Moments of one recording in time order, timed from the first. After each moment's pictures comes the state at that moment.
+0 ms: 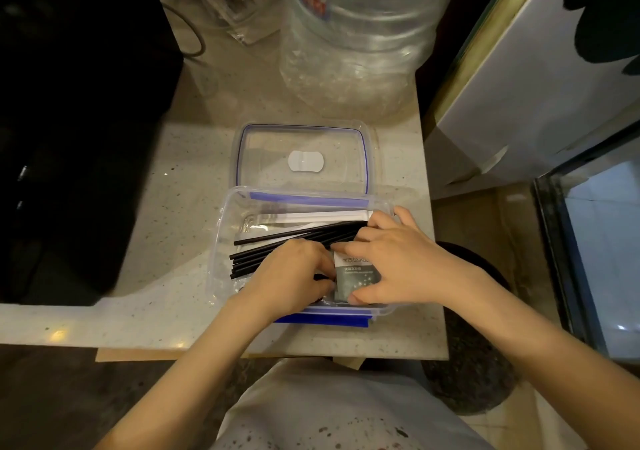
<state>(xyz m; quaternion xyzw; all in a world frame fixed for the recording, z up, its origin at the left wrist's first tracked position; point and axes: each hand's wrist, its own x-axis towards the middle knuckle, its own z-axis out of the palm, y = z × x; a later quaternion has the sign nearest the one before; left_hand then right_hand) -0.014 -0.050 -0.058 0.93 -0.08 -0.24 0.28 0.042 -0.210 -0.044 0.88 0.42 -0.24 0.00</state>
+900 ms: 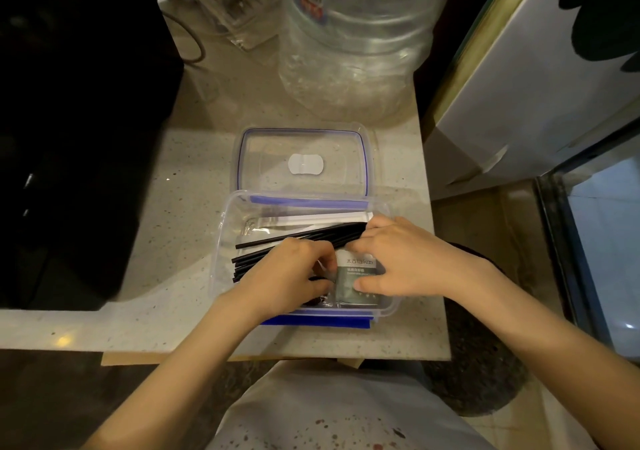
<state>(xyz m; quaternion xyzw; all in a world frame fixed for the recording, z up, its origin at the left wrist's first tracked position) -0.012 -0.040 -0.055 0.91 -0.08 -0.24 0.32 0.050 -0.212 -0.044 0.87 0.40 -0.28 -0.03</state>
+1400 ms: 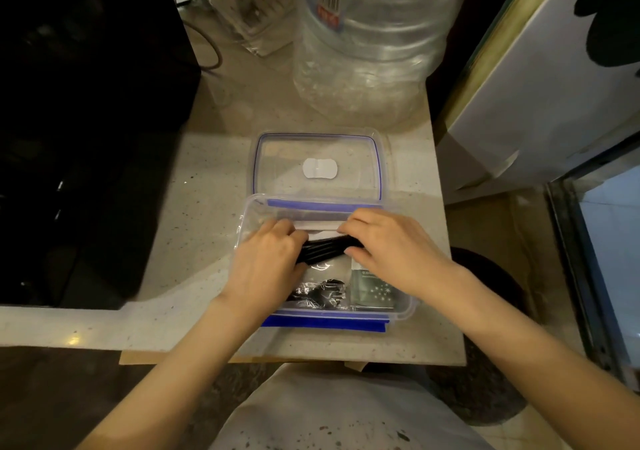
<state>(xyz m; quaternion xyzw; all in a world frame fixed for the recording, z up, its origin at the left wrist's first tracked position) -0.018 -0.014 -0.062 0.99 -0.04 -0.06 0.10 0.043 -0.183 -0.044 0.91 0.40 -0.12 -0.08</state>
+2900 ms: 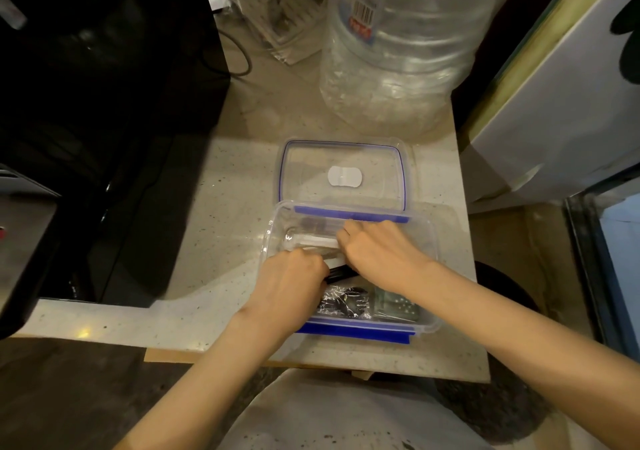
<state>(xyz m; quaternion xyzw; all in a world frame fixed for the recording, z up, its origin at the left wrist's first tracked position) -0.026 -0.012 -0.062 0.99 -0.05 -0.15 0.03 0.053 -0.140 -0.070 0.86 0.48 -0.07 0.13</state>
